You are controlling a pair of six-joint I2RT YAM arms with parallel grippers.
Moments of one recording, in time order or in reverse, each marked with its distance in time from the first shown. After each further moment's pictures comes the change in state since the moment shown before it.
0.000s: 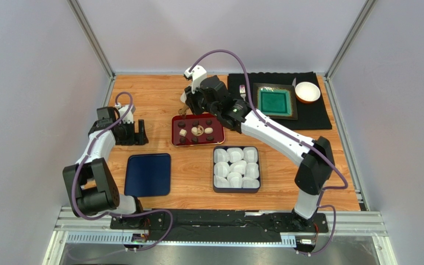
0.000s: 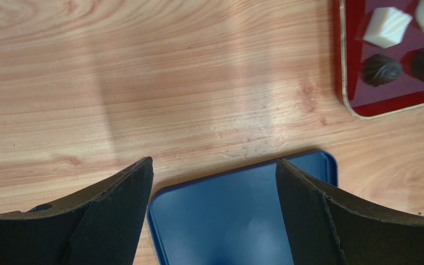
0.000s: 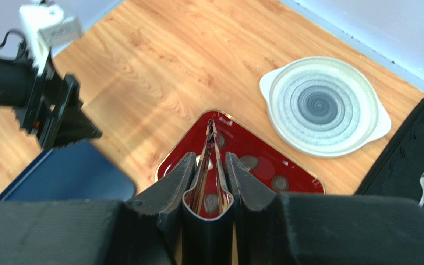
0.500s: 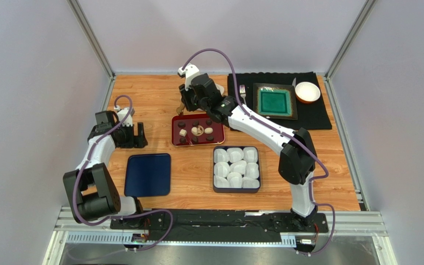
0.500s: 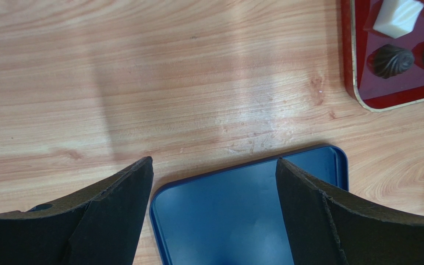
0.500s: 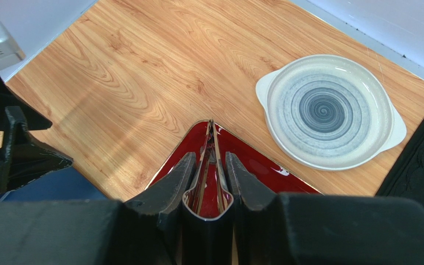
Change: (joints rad) left arm 0.035 -0.029 -0.071 0.050 0.012 0.025; right arm -0.029 0.208 0.161 0.014 0.016 0.017
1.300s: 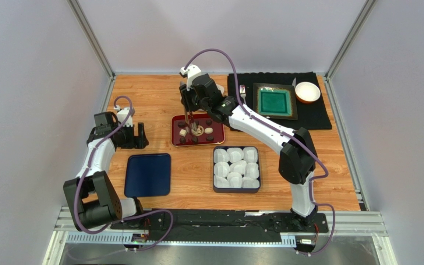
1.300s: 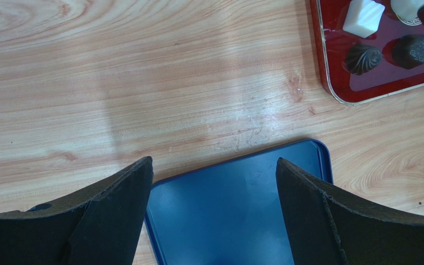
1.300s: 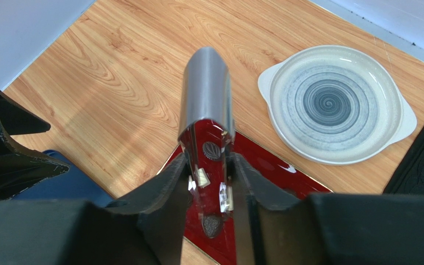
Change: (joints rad) left arm 0.000 -0.079 -0.021 -0.007 0.044 0.011; right arm -0.006 0.002 -0.015 0.001 -0.013 0.039
